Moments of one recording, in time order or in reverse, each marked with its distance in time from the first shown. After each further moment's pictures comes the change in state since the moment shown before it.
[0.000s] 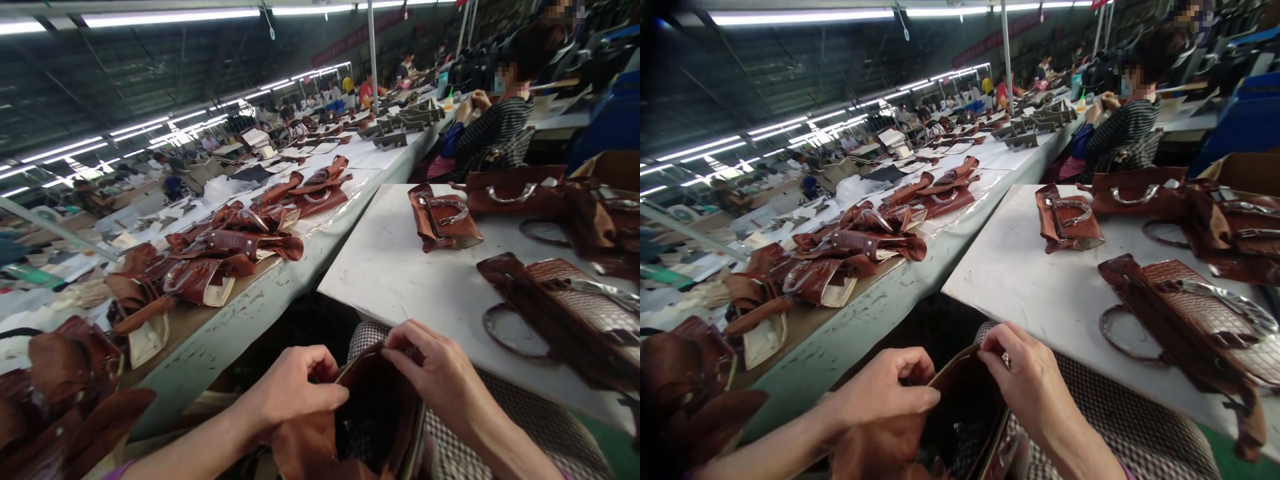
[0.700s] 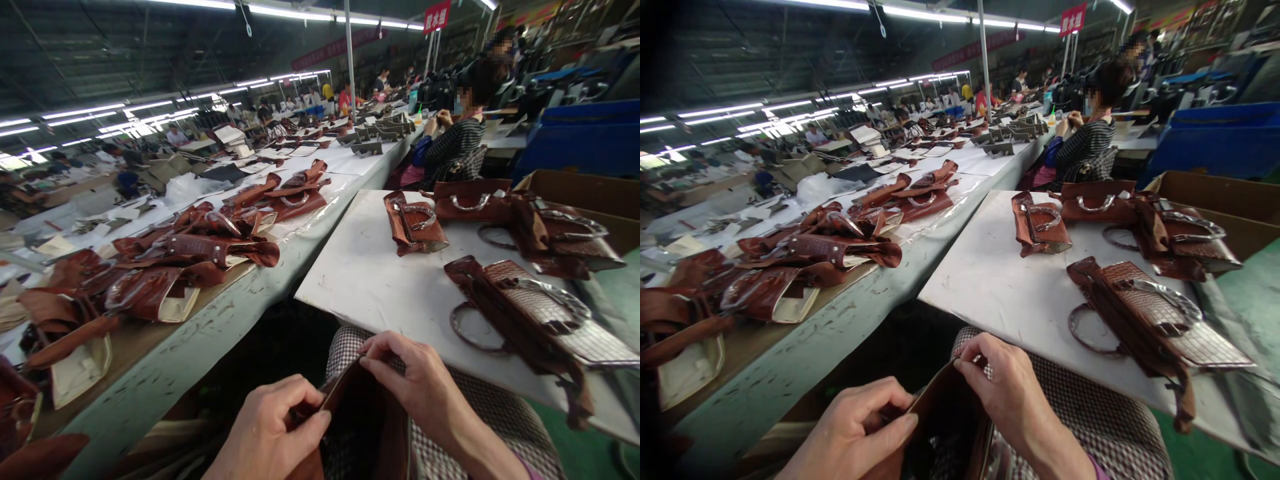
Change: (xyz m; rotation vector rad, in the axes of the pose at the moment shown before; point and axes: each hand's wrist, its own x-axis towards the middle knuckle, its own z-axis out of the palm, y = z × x) left_hand -0.007 -0.009 0.025 0.130 0.183 0.253; right_hand -0.002 0.000 -0.006 0.197 -0.033 0.092
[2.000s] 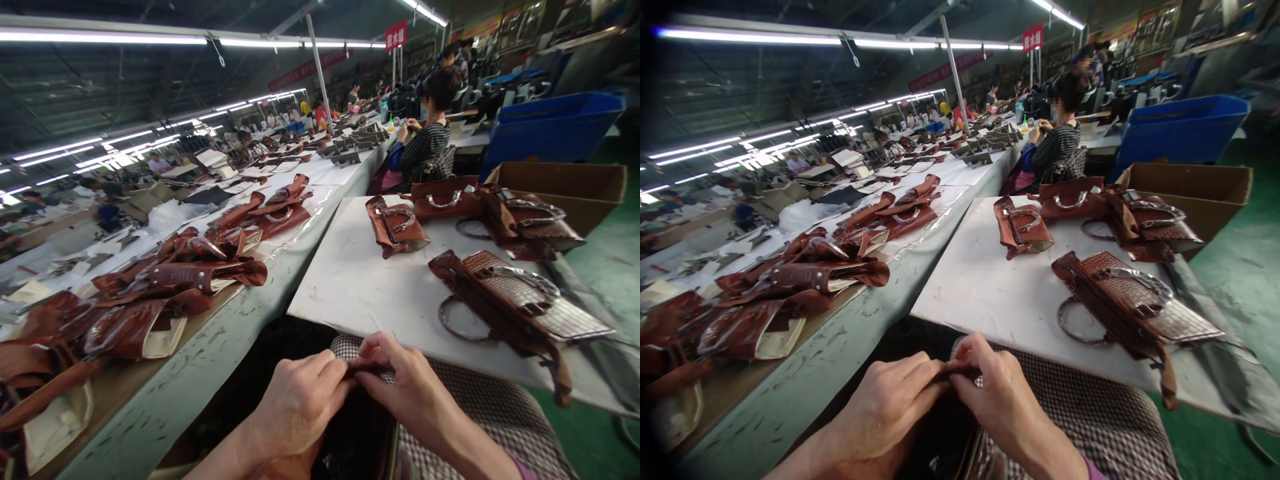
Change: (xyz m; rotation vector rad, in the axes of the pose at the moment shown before) left_hand 0.053 0.018 0.009 0.662 0.011 0.662; right_hand -0.007 0.002 -0.004 0.123 0.044 -0.007
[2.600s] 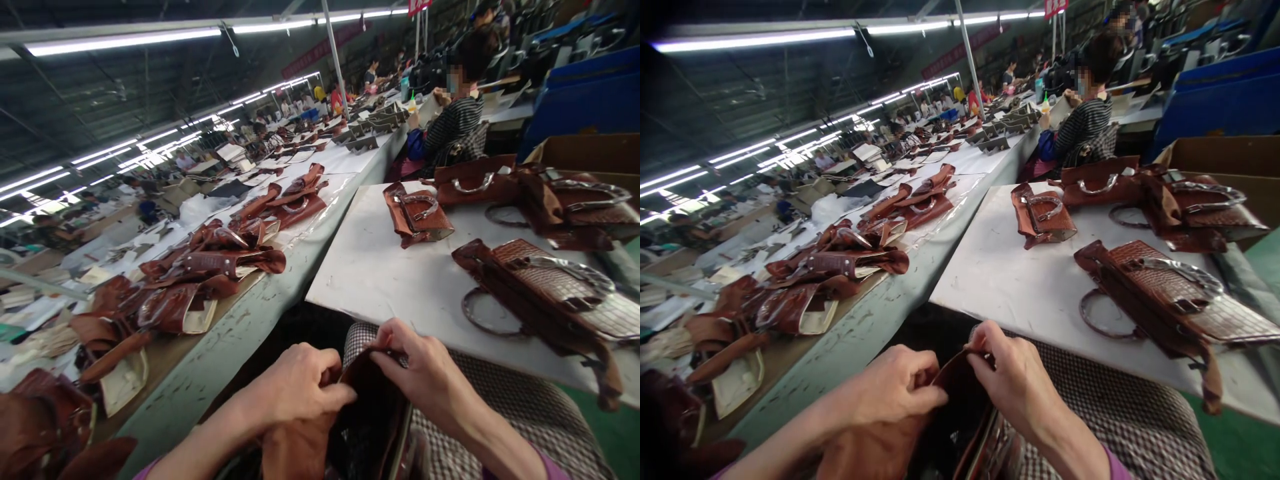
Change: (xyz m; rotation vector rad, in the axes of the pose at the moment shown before) left_hand -0.008 -0.006 -0.030 -0.406 -0.387 -0.454; right_hand 0.004 0.005 0.004 -0.153 -0.015 -0.019
